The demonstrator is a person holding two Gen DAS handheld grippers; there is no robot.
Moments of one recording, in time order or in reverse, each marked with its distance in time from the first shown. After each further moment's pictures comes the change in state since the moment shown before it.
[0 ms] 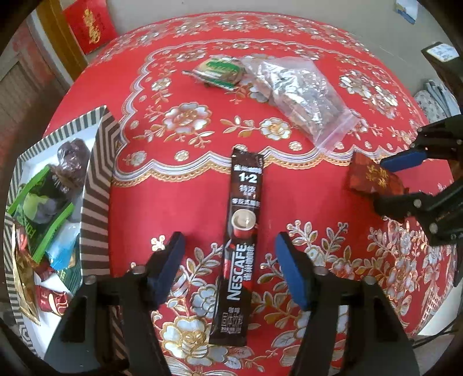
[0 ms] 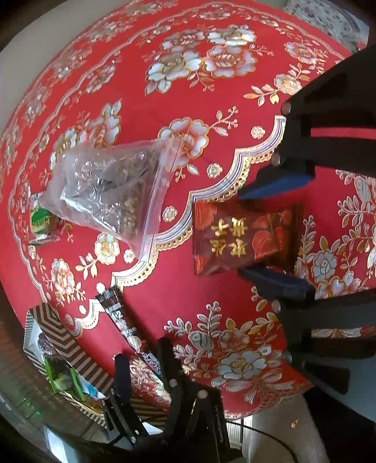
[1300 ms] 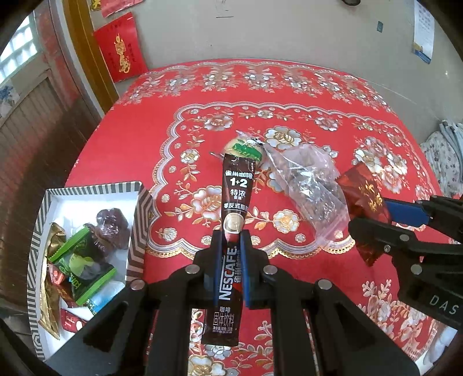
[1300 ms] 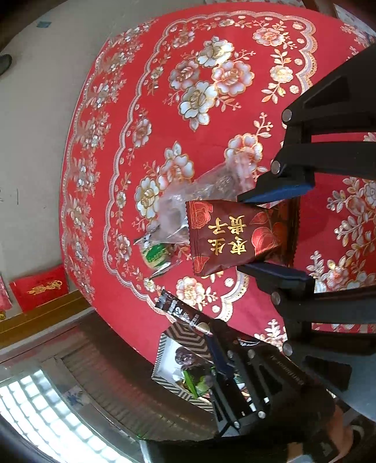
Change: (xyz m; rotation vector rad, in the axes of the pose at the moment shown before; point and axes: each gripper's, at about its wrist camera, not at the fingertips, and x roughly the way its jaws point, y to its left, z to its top) left arm -0.038 0.012 0.056 -0.112 -0.168 0.082; right arm -0.077 -0.004 0.018 0.418 -0.384 -0.010
